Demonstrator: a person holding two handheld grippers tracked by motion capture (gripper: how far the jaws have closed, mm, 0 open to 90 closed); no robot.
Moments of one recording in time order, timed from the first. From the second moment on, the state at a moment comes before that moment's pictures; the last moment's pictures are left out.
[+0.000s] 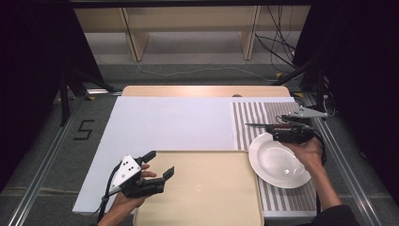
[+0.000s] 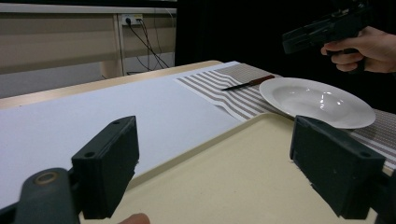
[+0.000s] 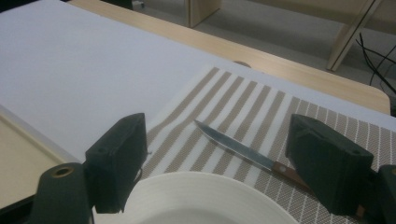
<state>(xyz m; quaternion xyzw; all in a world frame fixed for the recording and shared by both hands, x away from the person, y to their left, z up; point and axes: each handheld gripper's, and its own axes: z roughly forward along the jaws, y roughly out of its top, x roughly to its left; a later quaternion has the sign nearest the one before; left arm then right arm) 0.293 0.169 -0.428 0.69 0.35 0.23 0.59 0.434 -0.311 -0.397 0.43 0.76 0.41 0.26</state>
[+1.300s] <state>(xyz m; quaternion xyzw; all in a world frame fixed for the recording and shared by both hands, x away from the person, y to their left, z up) 0.295 0.168 -0.429 0.69 0.35 0.22 0.59 0.524 -0.343 -0.433 0.50 0.81 0.22 0.22</state>
